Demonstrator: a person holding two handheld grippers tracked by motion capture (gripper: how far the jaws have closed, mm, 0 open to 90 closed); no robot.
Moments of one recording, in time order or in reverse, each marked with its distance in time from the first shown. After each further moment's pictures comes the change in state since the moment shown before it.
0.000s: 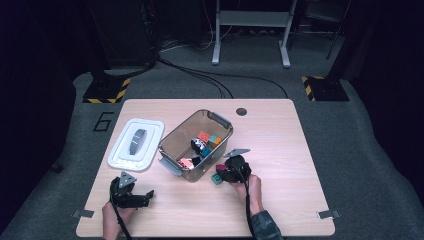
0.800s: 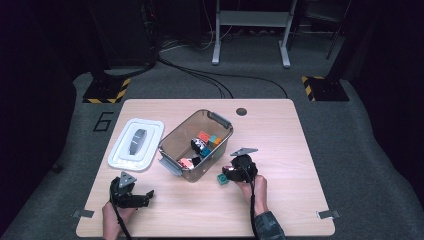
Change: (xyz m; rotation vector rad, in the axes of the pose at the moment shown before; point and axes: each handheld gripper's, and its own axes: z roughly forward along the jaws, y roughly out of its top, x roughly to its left) left arm 0.000 0.000 0.000 0.000 -0.001 -0.004; right arm -0.015 -0.005 -0.011 -0.014 -0.032 0.048
